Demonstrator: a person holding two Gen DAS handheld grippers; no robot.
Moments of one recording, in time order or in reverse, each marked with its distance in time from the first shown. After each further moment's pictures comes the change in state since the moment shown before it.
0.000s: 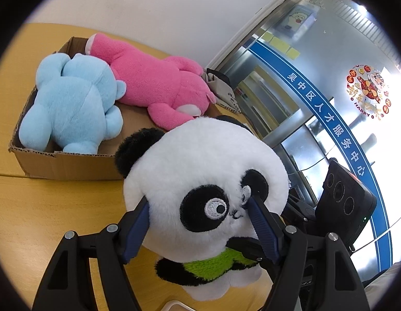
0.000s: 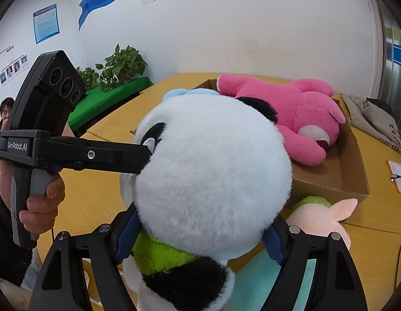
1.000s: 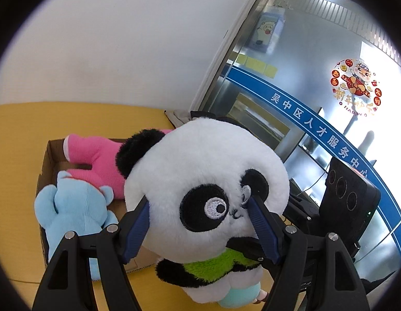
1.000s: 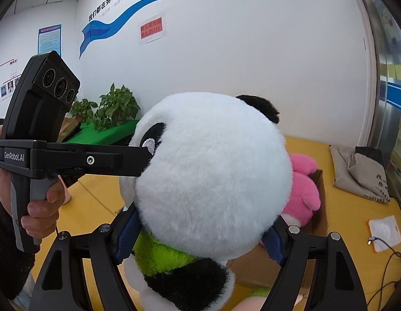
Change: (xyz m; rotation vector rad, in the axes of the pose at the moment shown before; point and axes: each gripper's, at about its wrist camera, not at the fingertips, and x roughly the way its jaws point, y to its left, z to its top) left arm -0.025 -0.070 0.124 0.239 -0.141 0.055; right arm -0.037 -0.036 0.122 -0.038 -0.215 -0.051
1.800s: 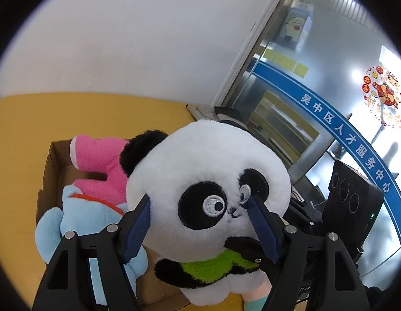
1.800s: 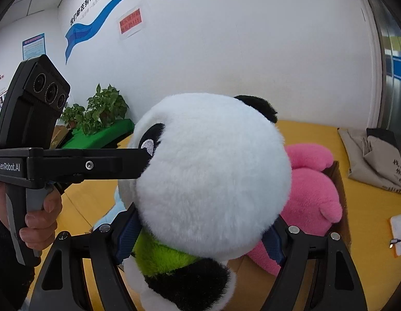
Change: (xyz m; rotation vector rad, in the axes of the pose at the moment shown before) left arm 0.080 0.081 0.013 -0.068 0.075 0.068; right arm 0.108 -0.052 -0.006 0.111 0.080 0.028
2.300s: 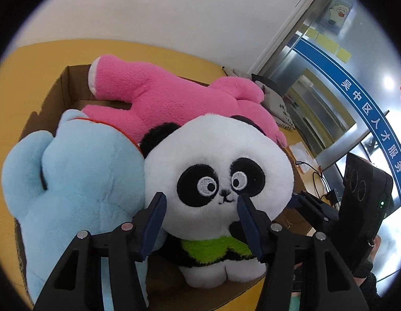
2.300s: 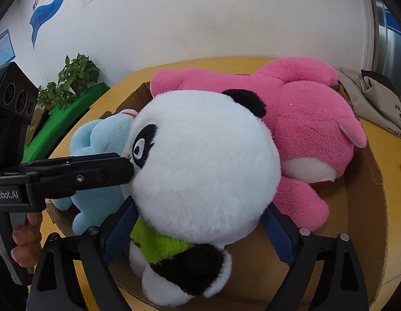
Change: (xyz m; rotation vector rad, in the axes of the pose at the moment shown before) left arm 0.040 0.038 -0.057 -0.120 0.108 0.122; right arm 0.054 -0.030 -0.055 0.095 0.232 -0.093
